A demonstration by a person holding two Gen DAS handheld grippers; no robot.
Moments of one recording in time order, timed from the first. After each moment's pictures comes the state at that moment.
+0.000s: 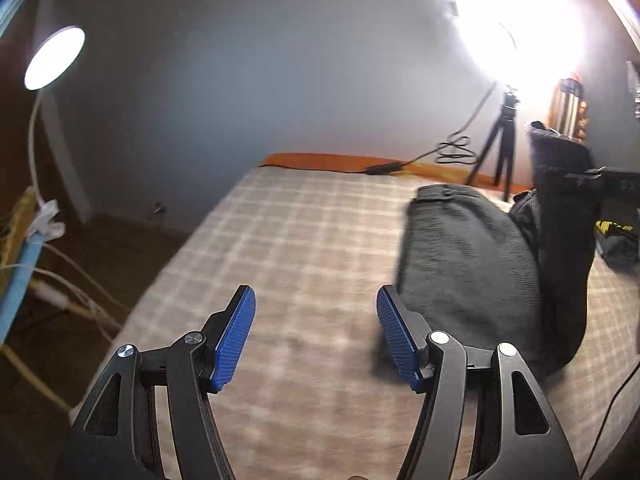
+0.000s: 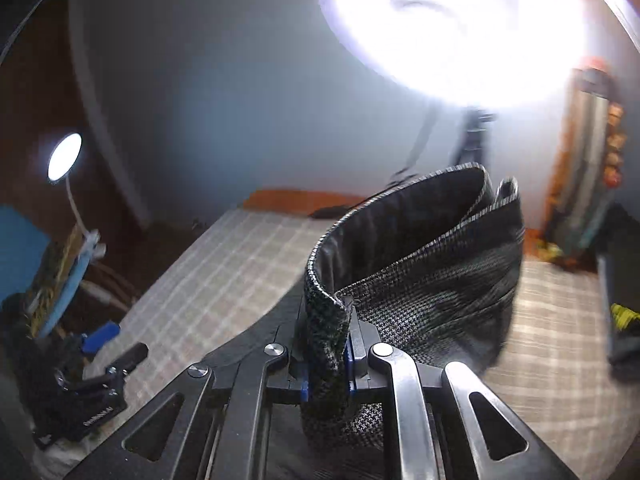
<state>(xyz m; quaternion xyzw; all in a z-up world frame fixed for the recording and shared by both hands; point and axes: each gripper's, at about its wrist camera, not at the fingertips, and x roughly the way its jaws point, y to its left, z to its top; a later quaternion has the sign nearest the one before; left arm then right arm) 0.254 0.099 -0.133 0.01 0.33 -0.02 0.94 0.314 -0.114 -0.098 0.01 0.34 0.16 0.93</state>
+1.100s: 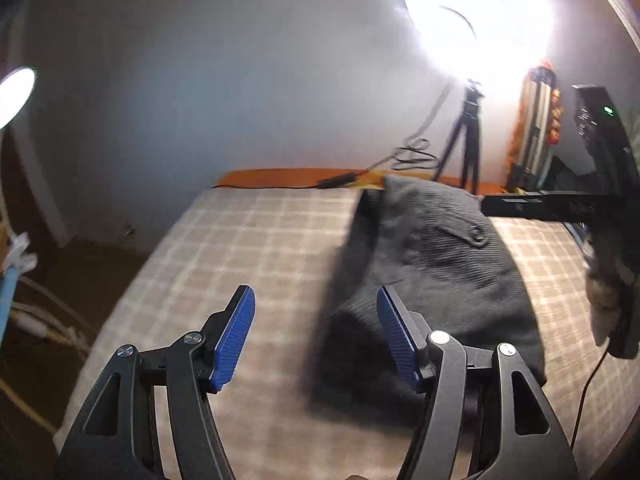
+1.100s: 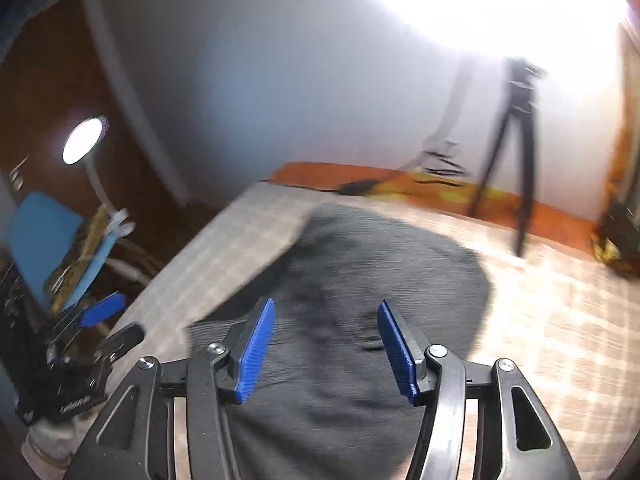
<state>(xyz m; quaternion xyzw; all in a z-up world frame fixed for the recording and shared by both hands) 0.275 0.031 -0.124 0.04 0.32 -0.08 0.94 0.362 -0.177 -0.130 0.05 0.36 0.22 0.91</state>
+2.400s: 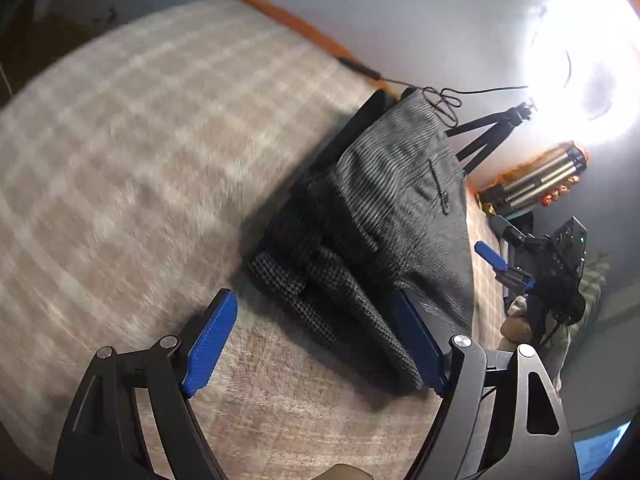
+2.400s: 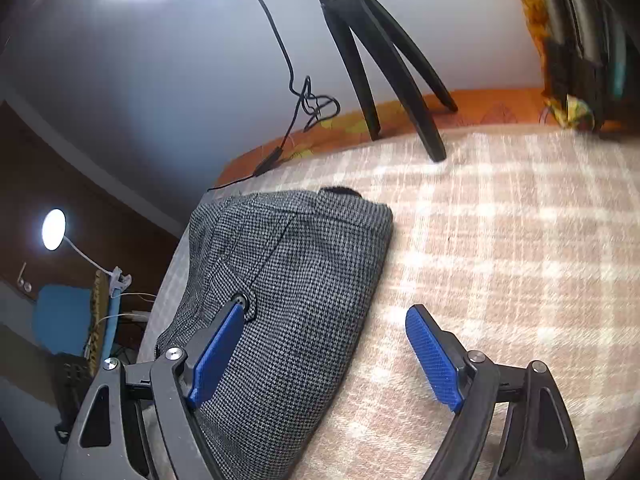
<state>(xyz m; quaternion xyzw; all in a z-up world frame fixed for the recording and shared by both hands) 0.273 0.074 -0.190 -0.28 0.52 -0.12 0.80 0.391 -0.269 -0.191 0.21 0.44 0.21 0.85</state>
